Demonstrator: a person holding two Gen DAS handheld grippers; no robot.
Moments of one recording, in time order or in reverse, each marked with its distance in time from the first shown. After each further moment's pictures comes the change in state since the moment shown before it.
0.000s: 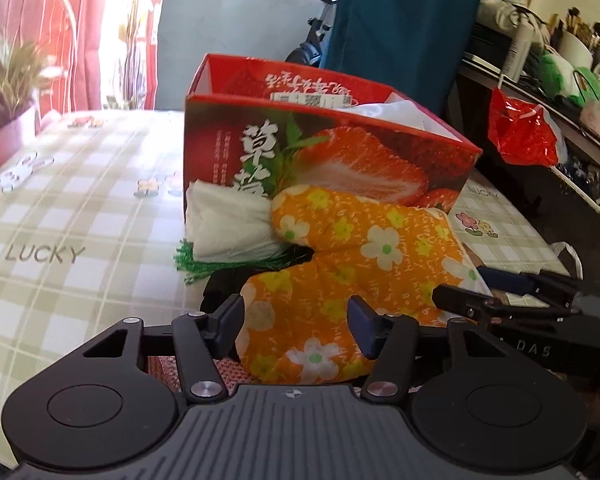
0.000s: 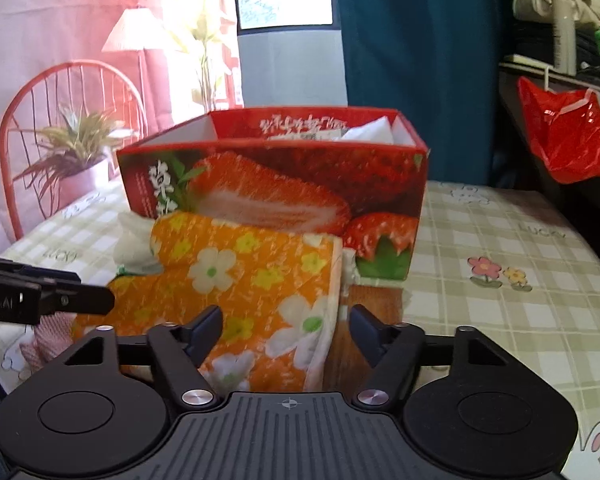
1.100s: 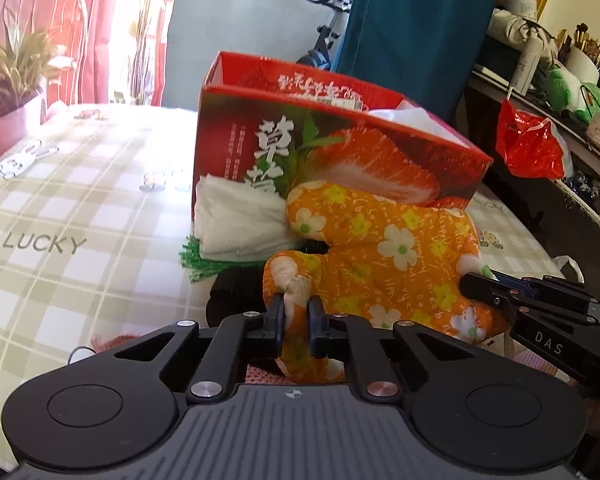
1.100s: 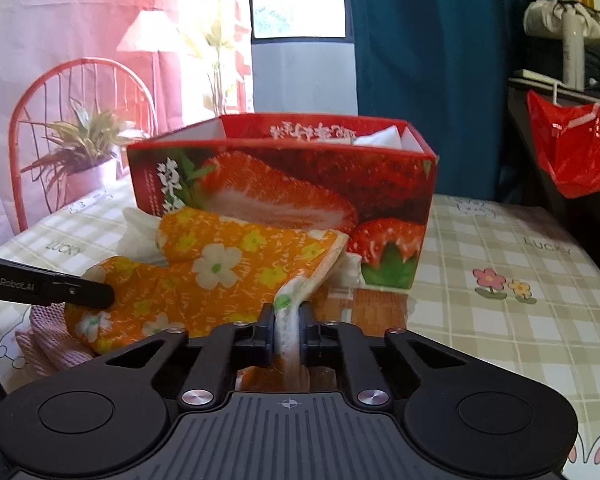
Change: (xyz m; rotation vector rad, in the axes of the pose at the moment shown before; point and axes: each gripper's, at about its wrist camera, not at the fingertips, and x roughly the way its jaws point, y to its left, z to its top) left arm 0.005 0.007 -0.003 -0.028 -0.034 0.003; right arm -0.005 0.002 -0.003 -0.064 -0.074 0.012
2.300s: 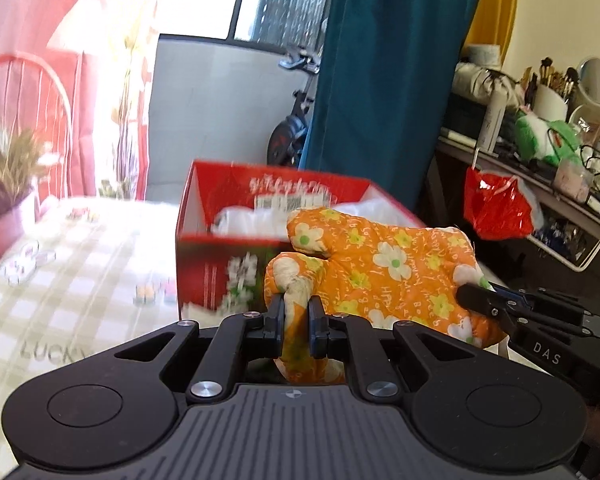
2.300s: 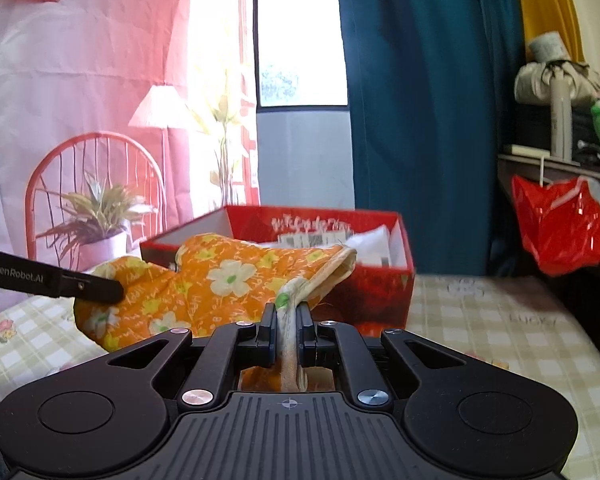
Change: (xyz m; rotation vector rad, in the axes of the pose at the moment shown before) left arm -0.044 -0.021 0.054 0.091 -0.183 -0.021; right arm -0.042 -0.010 0.045 0.001 -0.218 0.010
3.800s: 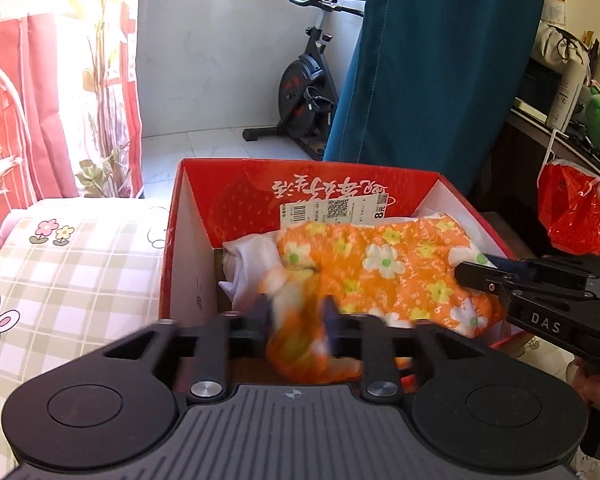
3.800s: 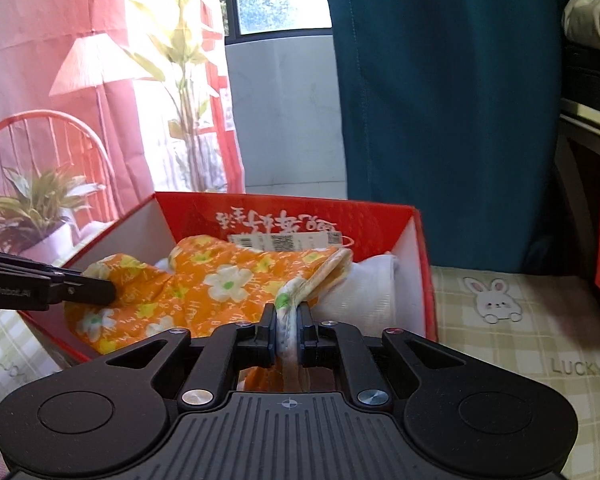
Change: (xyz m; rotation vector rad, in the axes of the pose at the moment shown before) left arm 0.150 0.036 0.090 0.005 0.237 0.031; right arm 0.184 -0.054 0.070 0.040 0.256 -0.024
